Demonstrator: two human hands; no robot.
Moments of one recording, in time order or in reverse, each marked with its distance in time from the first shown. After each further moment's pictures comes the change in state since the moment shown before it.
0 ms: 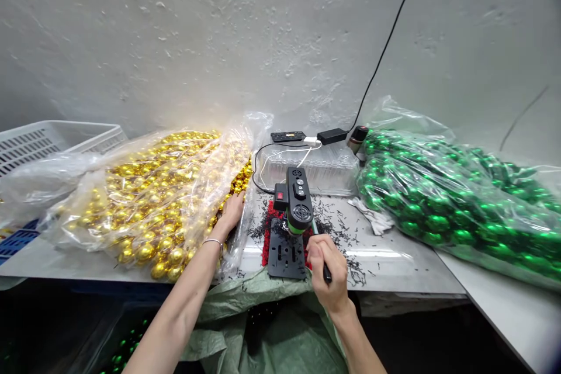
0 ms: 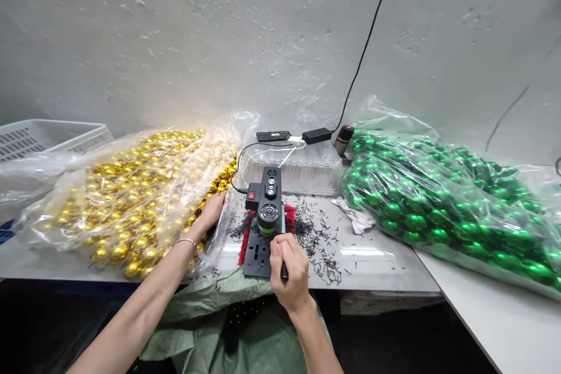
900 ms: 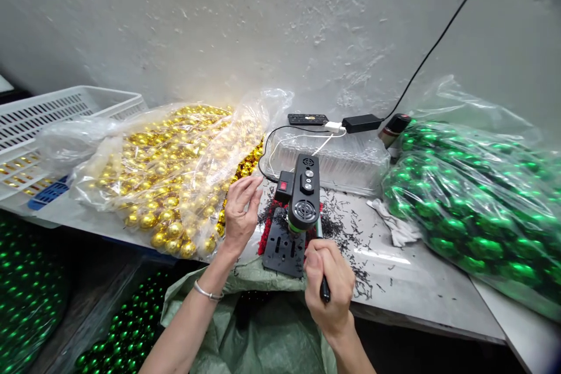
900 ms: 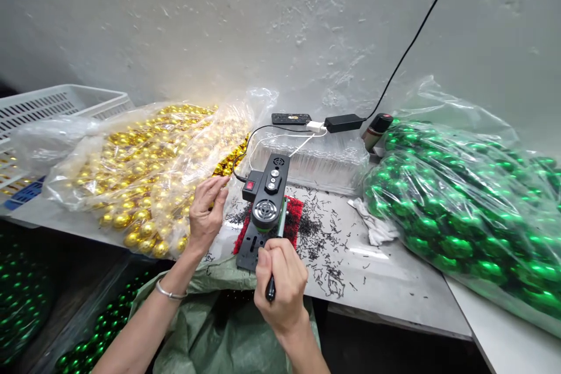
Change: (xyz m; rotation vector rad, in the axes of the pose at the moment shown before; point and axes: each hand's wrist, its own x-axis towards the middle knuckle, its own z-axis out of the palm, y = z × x) left_hand -0.097 0.080 -0.013 -0.280 0.762 0.497; right_hand 0.004 0.001 -0.007 0.032 -0.056 -0.044
